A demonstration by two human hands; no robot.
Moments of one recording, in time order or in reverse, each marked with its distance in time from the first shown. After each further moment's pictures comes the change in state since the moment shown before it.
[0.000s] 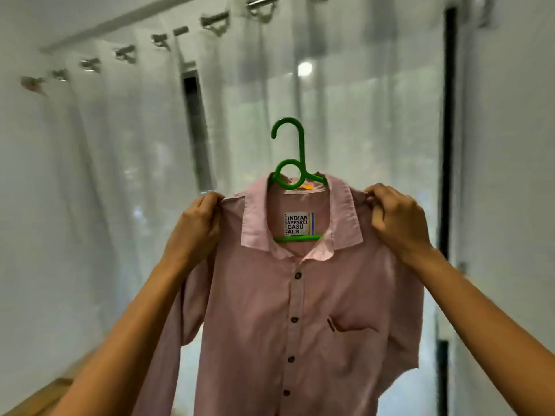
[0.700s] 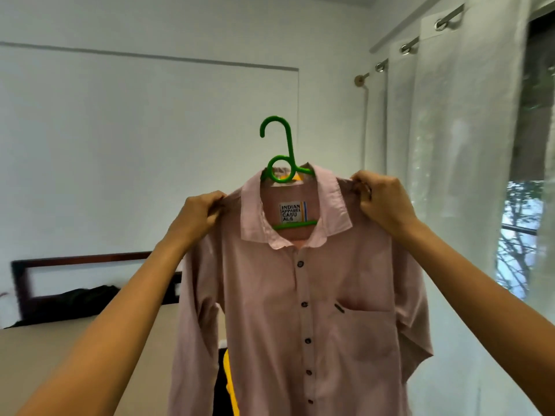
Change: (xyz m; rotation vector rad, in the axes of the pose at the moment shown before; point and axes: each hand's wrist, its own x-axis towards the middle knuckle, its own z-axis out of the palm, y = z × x) left_hand -0.199 -0.083 -0.368 0.812 0.043 -0.604; right_hand 0.025 -0.417 0.188 1.066 -0.261 -0.364
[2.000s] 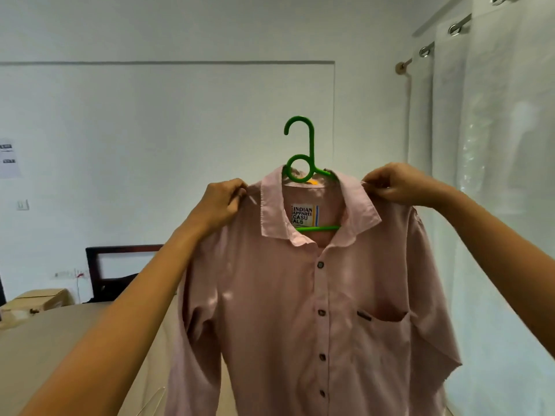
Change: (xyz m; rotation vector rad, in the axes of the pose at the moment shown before) left_hand -0.023 0.025 -0.064 0.148 0.034 -0.018; right_hand 0.030 -0.018 -0.004 0.275 -0.598 -0.069
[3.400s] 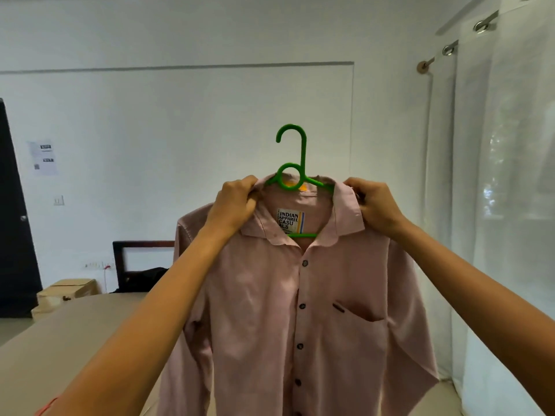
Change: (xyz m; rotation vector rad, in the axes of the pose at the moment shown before) left_hand -0.012 0.017 -0.004 0.111 0.075 -0.105; right_hand 0.000 -0.043 0.071 0.320 0.380 -0.163
